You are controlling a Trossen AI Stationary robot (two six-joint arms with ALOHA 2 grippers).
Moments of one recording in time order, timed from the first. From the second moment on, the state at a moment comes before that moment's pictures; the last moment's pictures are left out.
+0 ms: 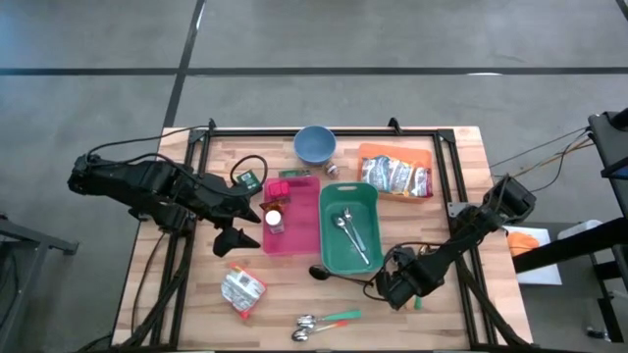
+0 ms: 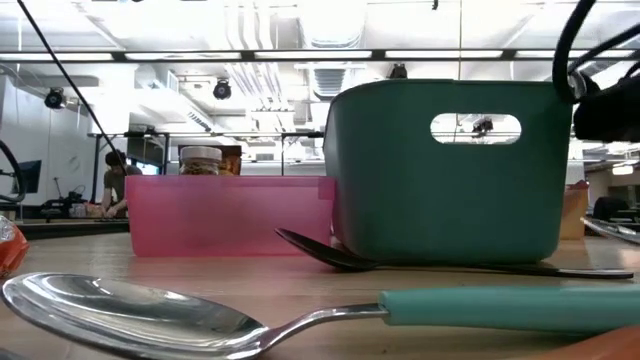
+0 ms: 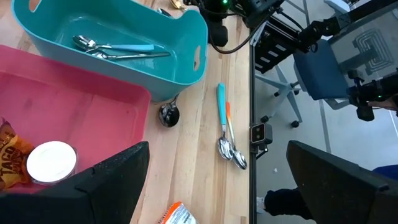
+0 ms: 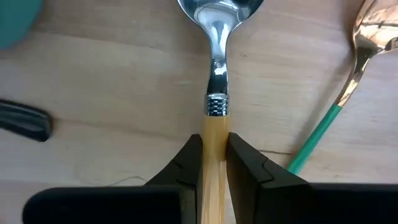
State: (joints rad) left arm -0.23 1.11 1.27 -0.87 0.10 -0.58; right arm 0.68 1.71 0.98 -0.84 -0.02 2.15
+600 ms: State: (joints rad) left arm -0.23 1.11 1.27 -0.88 0.10 -0.57; right arm 0.68 1.71 1.25 -1.32 -0.02 2.11
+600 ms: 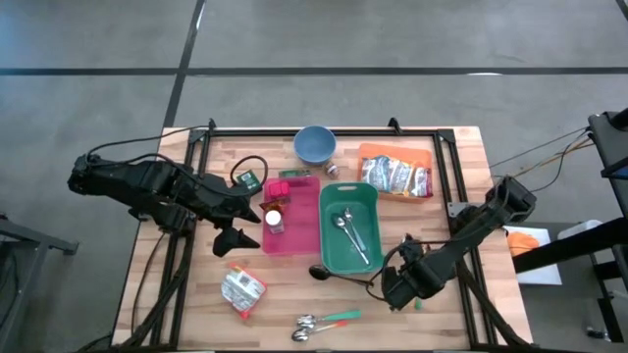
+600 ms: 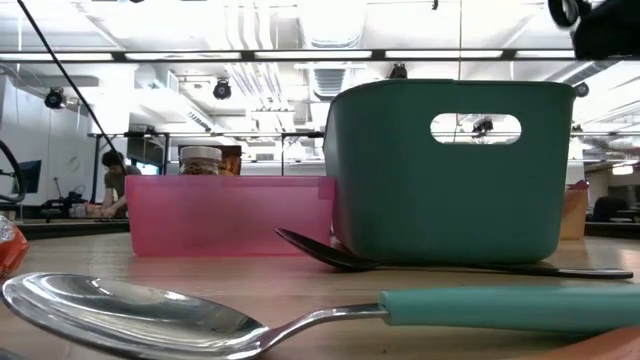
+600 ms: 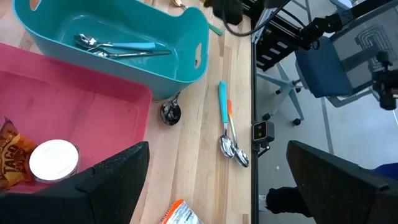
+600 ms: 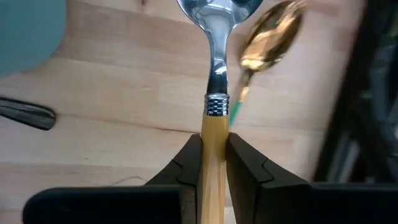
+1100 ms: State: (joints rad) left arm -0.23 1.11 1.27 -0.88 0.10 -0.58; right arm 0.67 1.65 1.47 -1.55 0.13 2.07
